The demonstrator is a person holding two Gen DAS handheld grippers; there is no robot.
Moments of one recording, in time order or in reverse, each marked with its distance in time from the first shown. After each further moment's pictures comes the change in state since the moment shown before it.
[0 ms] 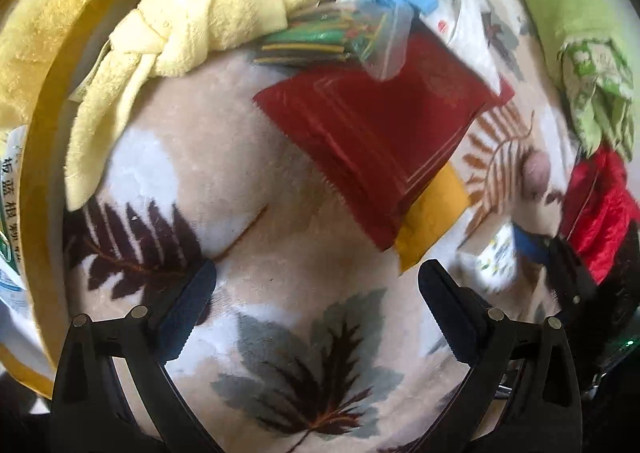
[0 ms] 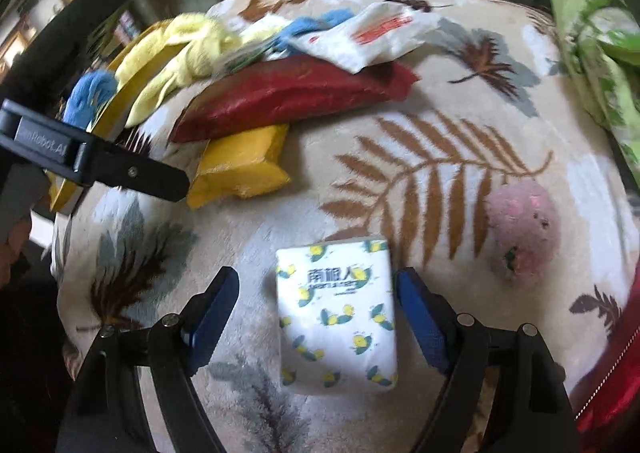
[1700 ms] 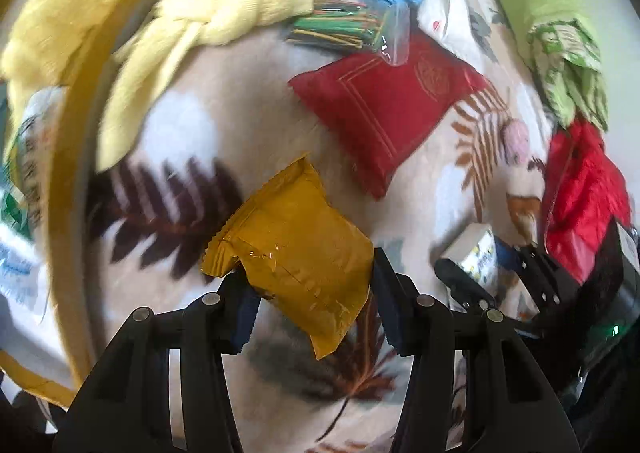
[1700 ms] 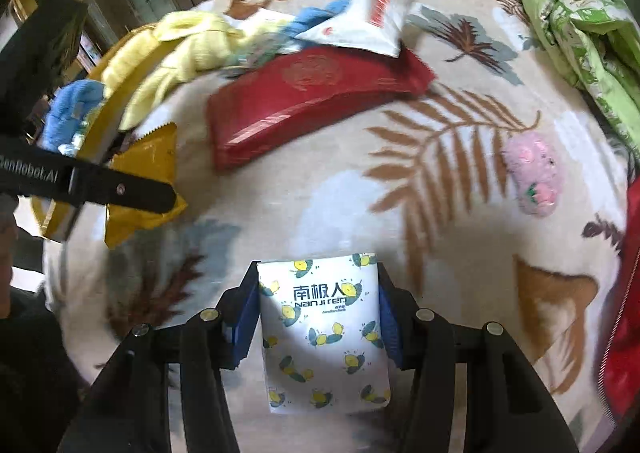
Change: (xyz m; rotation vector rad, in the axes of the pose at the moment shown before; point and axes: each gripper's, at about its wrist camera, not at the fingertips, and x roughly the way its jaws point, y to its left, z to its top) left arm -0.025 0.037 -0.030 0.104 -0.018 -0.083; right arm -0.006 0.059 -0.021 0.130 -0.022 -0.079
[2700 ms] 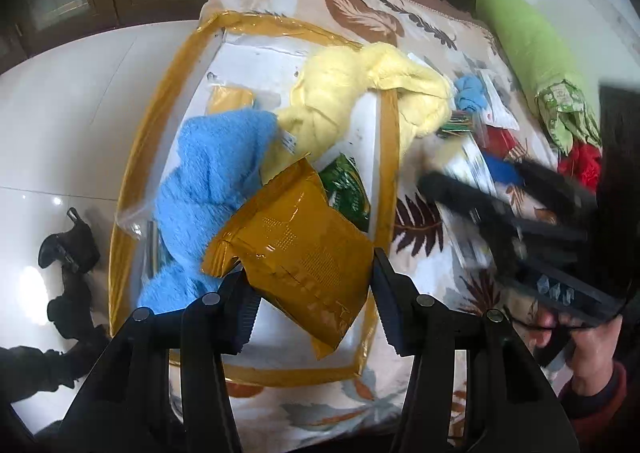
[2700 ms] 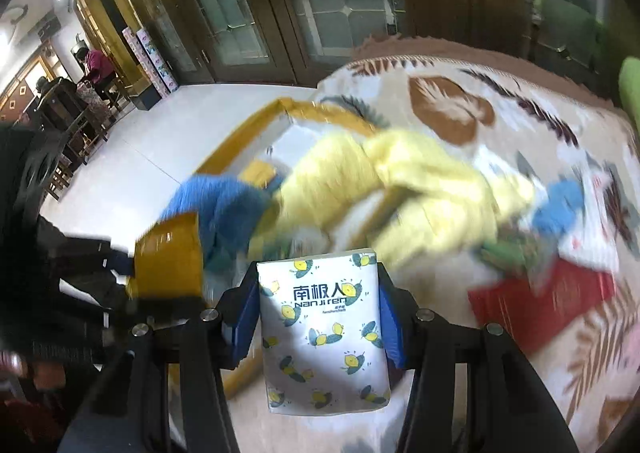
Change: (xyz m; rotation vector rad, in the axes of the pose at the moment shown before) left arm -0.119 0.138 -0.029 0.053 -0.240 0.110; right arm 0.016 0.179 0.136 -0.132 -0.142 0.183
